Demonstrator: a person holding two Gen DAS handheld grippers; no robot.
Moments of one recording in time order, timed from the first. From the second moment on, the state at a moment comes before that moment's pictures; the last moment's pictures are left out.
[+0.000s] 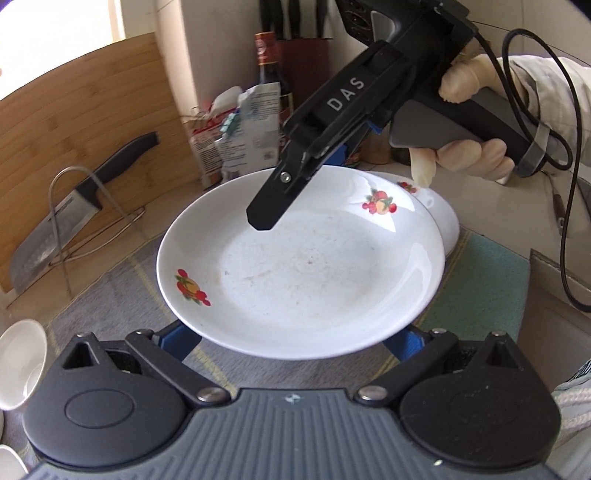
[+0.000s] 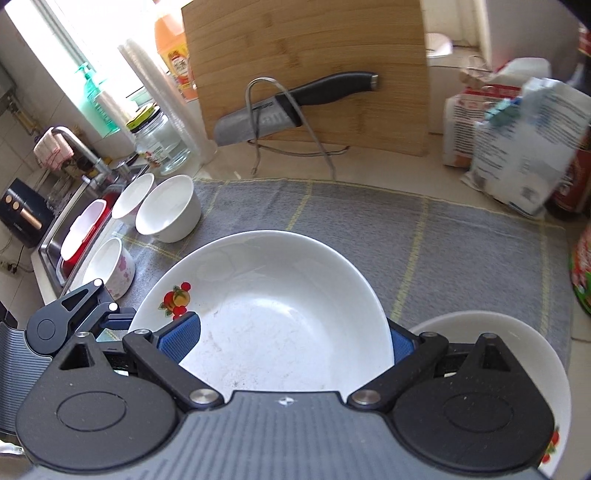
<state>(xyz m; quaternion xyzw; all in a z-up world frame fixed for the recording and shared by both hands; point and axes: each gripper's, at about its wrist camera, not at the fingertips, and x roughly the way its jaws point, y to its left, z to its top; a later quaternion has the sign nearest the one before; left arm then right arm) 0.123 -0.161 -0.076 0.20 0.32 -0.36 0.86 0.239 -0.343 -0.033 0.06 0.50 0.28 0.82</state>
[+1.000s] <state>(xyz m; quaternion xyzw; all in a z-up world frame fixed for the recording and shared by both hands) 0.134 -0.240 -0.093 0.22 0.32 -0.45 0.80 0.198 -0.454 -0.050 0.12 0.50 0.17 0.84</state>
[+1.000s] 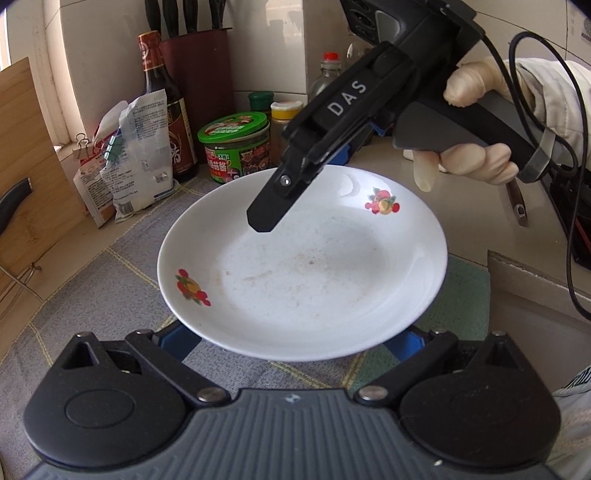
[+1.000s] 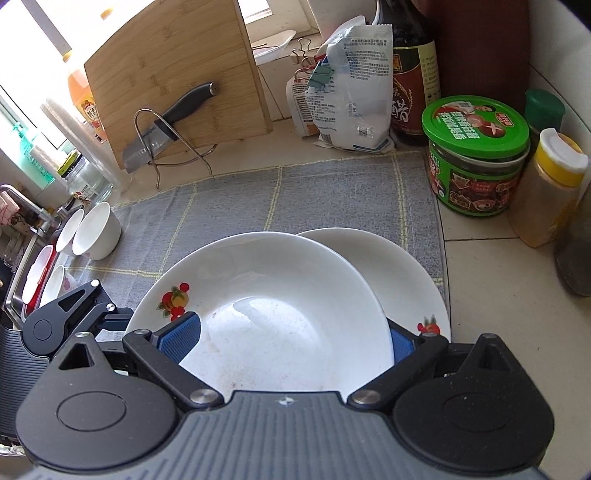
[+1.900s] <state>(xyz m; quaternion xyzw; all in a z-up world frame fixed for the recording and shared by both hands) 0.144 -0.248 -0.101 0.22 0.35 -0.46 0.79 0.198 -0.459 -0.063 0.12 0.52 0.15 0.83</state>
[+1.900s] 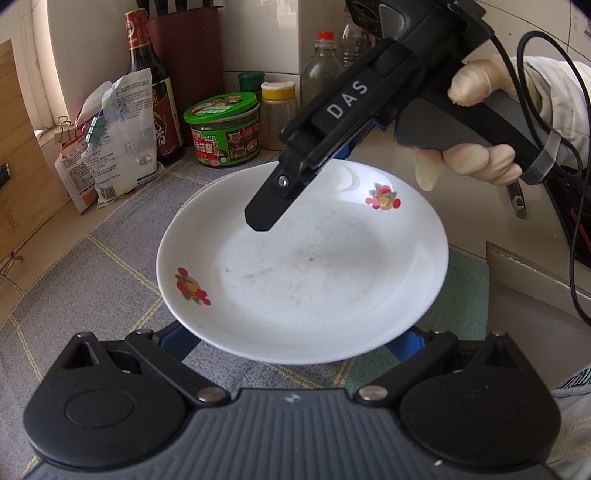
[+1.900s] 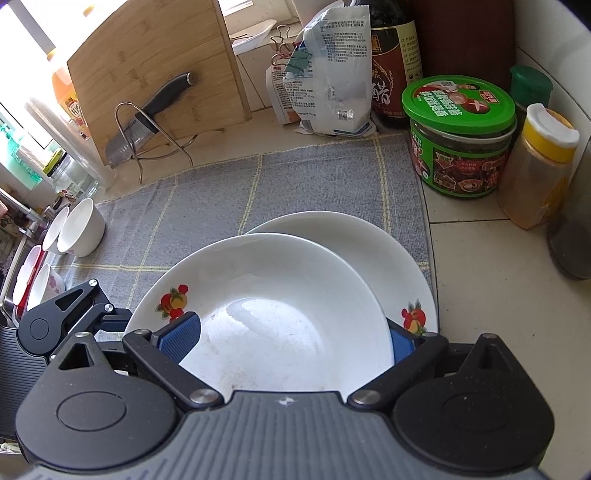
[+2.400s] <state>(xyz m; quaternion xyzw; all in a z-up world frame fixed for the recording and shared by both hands) 0.149 -0.252 -0.101 0.22 0.36 -0.46 0.78 0.201 -0.458 -0.068 0.12 0.52 0.14 0.83</state>
